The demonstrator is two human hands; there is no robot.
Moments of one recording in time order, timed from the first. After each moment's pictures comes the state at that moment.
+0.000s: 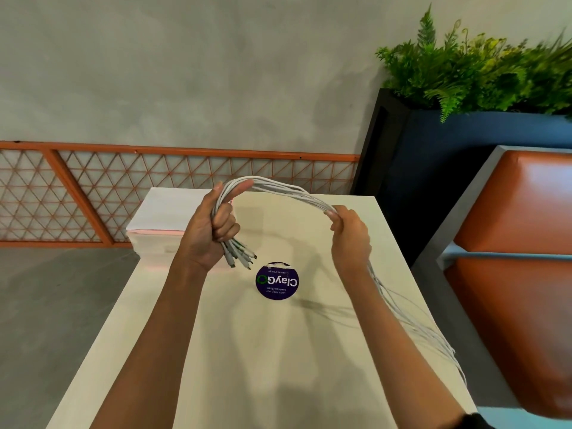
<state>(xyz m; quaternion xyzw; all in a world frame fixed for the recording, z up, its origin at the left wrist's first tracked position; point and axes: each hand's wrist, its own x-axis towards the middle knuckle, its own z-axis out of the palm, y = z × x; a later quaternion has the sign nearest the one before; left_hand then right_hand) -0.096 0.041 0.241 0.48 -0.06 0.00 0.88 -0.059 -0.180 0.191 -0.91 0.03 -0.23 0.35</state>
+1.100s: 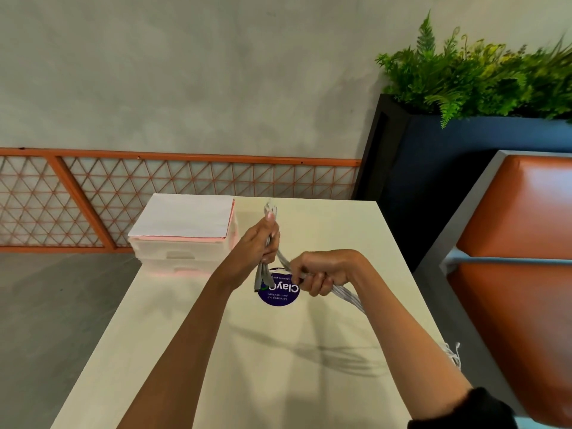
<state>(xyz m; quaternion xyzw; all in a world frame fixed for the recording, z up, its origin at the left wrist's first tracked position) -0.086 0.002 0.206 0.72 -0.12 -0.07 0.68 -0.050 -0.161 0.214 -0.72 -0.02 0.57 0.40</state>
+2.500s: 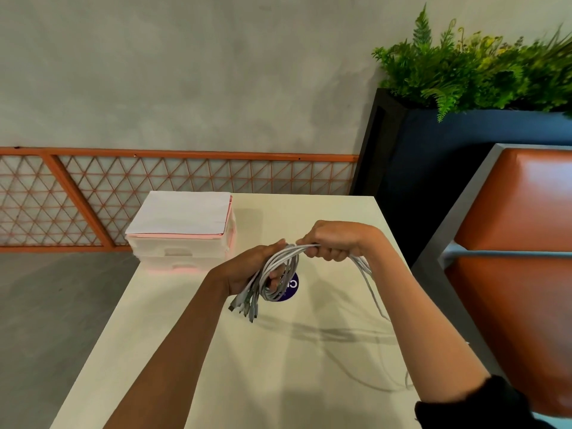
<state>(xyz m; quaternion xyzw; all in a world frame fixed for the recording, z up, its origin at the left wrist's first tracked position) -0.085 0.003 0.183 0.66 -0.05 -0.31 0.68 -0.053 -0.181 0.259 -0.86 -0.14 0.35 0.33</state>
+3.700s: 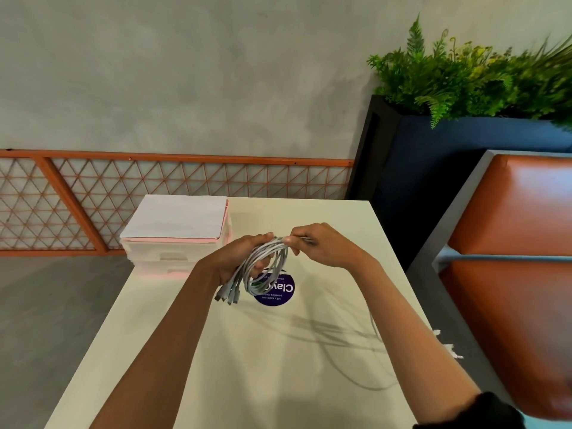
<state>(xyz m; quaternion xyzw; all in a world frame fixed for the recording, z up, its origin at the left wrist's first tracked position) -0.070 0.015 0.204 0.66 0.01 -0.30 0.69 -0.049 -0.181 0.220 -0.90 -0.30 0.06 0.31</state>
